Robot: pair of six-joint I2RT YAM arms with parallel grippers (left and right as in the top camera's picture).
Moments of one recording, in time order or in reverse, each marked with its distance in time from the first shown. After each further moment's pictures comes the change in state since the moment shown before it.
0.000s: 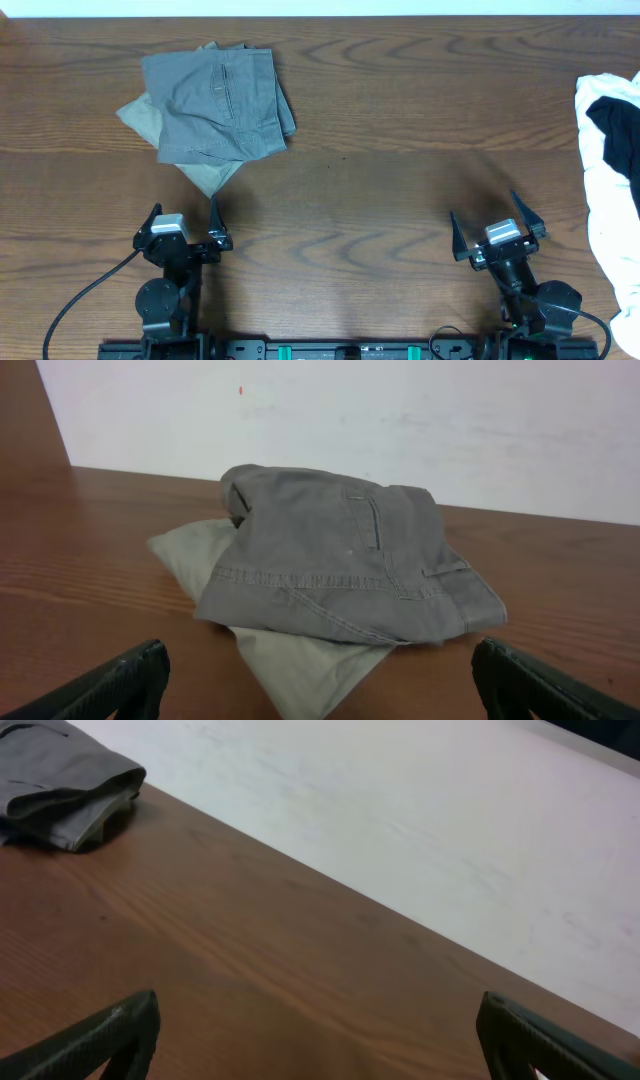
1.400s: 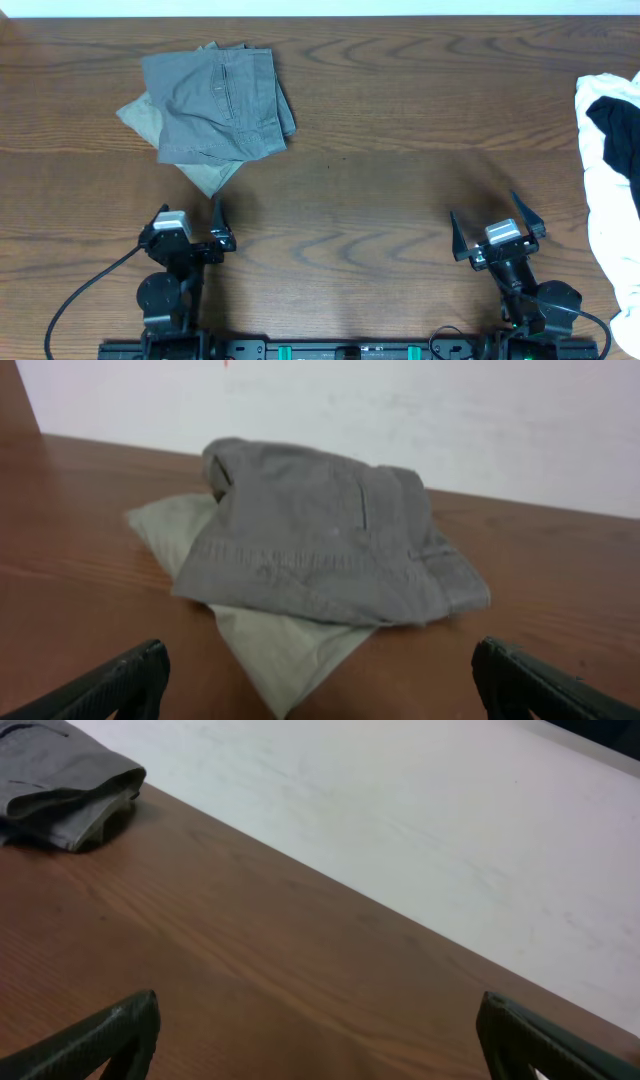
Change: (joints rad) left arm 0.000 0.062 0.001 -0.005 0.035 -0.046; right arm 0.000 0.000 0.000 0.000 0.000 0.000
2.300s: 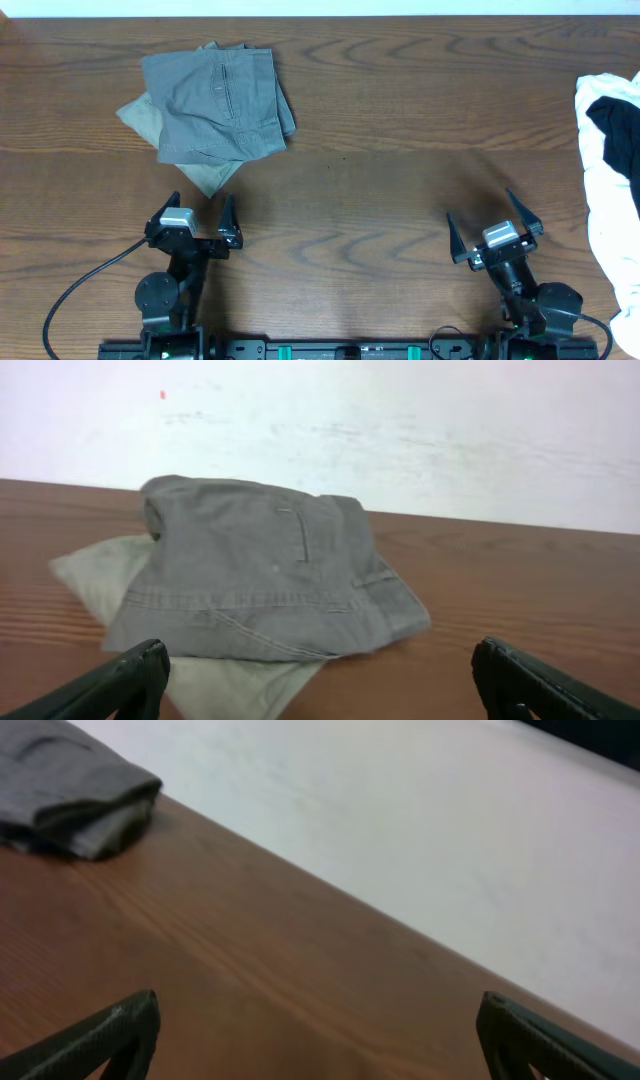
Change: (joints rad) left arm 0.000 0.096 -0.007 0.204 0.137 0.000; right arm 0.000 0.000 -0.001 0.039 -0.060 0.000
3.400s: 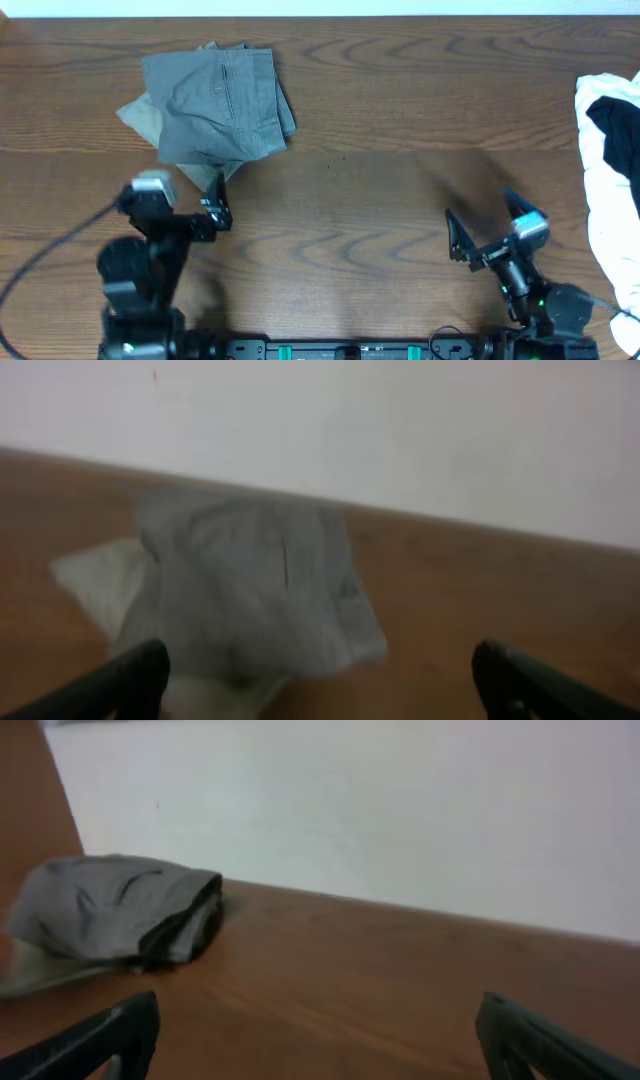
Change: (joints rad) left arm 0.000 0.324 0.521 -0.393 0.013 -0.061; right arm 0.000 0.088 0.098 0.018 -0.063 0.454
